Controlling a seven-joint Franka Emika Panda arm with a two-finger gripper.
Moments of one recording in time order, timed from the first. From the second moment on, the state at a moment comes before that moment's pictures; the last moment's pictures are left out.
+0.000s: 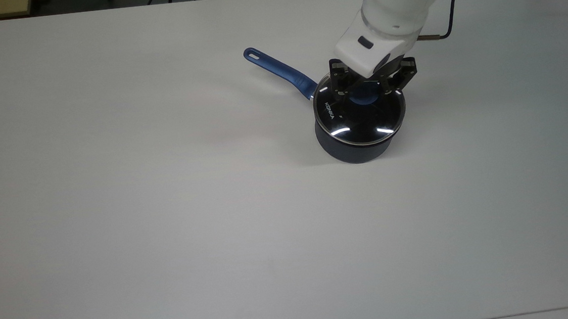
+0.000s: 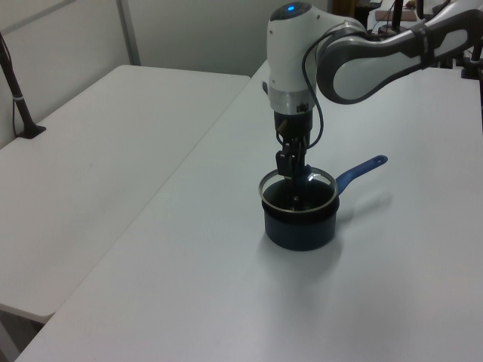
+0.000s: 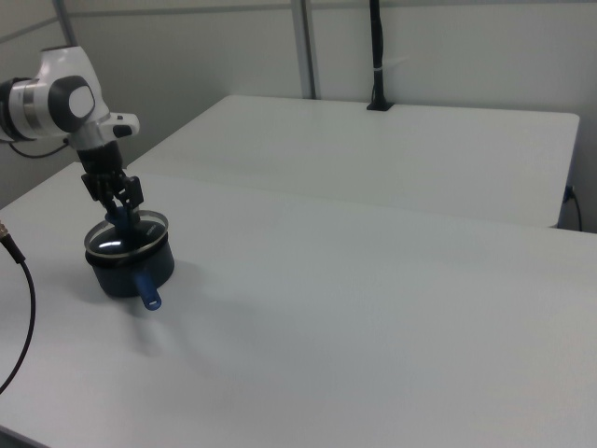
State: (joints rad) arm 0.58 0.42 -0.19 -1.48 0.01 1.86 0.40
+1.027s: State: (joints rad) arm 0.62 0.42 -0.19 -1.52 -0.02 1.86 0.40
